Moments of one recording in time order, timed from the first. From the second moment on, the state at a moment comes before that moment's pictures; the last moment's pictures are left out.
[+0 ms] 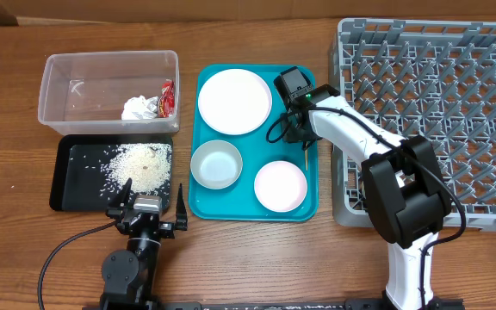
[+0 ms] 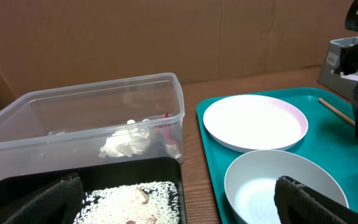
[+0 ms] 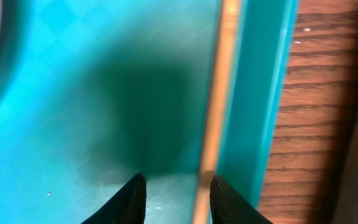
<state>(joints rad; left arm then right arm) -0.11 0.02 0.01 -0.08 -0.03 0.09 0.45 2.14 1.55 -0.77 0.17 0.36</state>
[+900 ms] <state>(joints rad) -0.11 0.02 0.01 -0.08 -0.03 0.09 0.43 2.14 1.52 -0.71 0.19 0.36</state>
